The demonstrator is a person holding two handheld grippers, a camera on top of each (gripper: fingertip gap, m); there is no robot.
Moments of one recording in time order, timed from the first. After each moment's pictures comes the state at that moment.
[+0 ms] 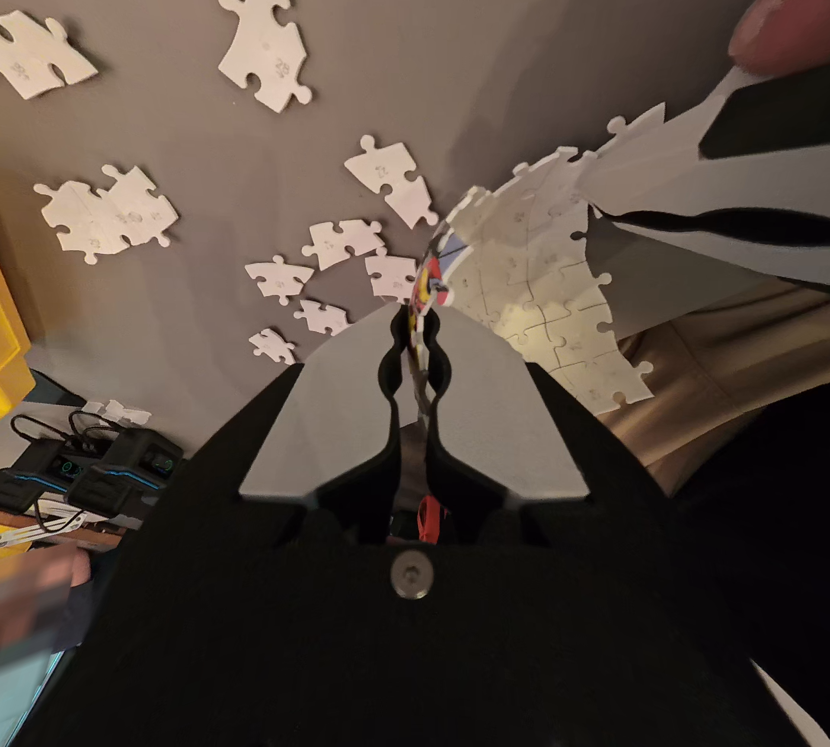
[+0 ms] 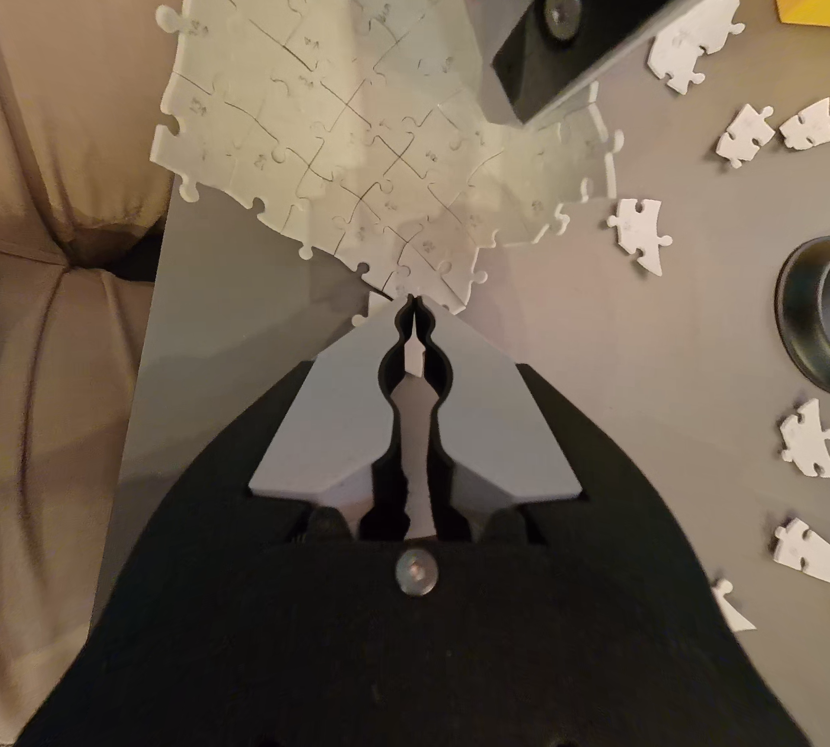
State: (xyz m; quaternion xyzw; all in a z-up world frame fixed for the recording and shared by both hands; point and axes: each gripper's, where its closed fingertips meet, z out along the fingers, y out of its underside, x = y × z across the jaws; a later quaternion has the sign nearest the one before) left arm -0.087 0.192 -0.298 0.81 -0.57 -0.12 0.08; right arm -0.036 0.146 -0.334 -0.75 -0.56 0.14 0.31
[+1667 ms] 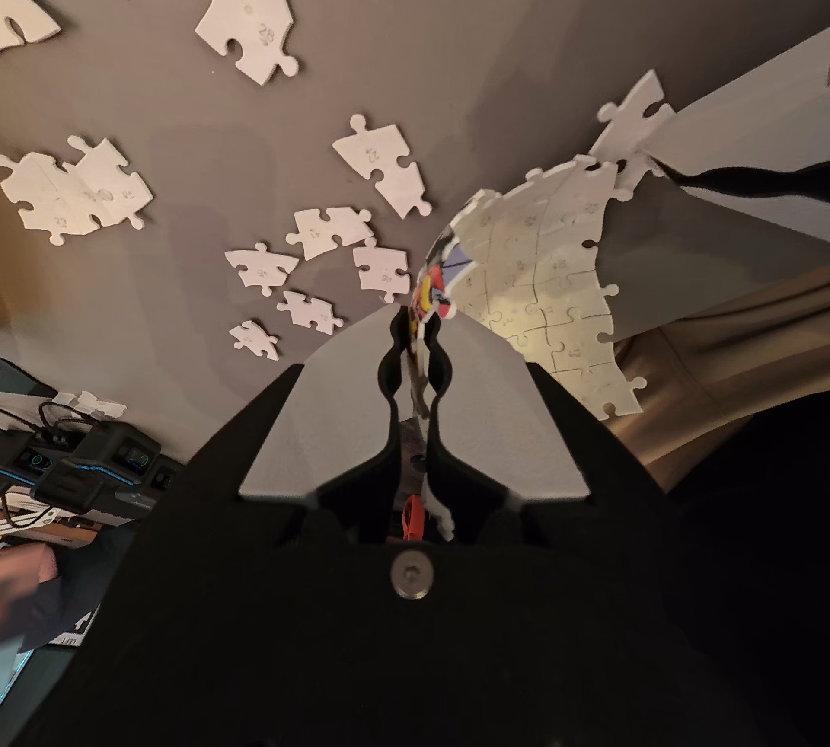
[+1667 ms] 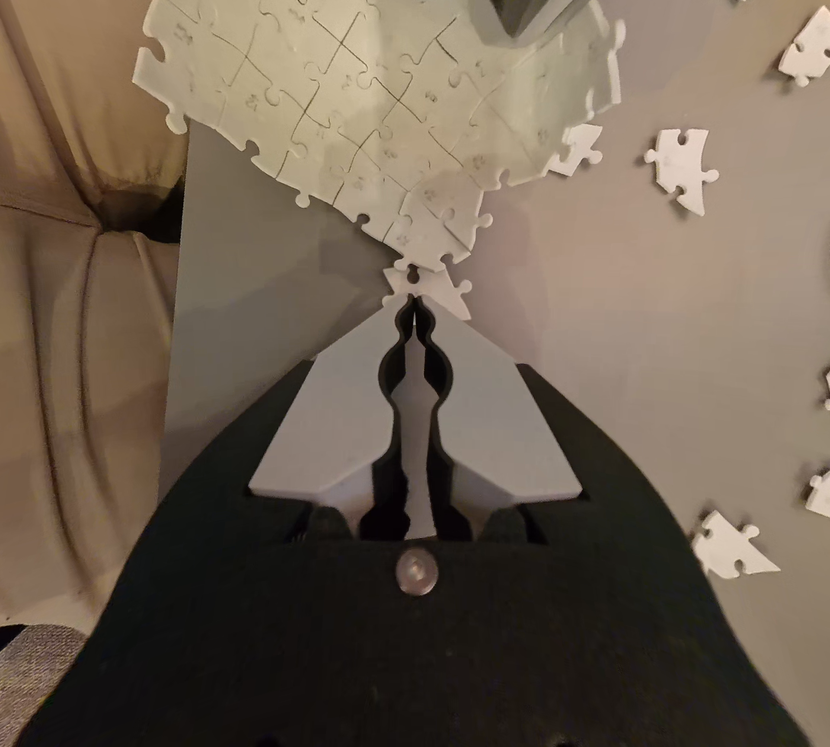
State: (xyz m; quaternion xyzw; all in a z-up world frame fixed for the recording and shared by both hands) left arm -0.092 0.185 -0.303 0.82 -0.56 -0.12 0.08; right arm -0.018 0.130 -0.339 -0.78 -0.56 0.14 0.26
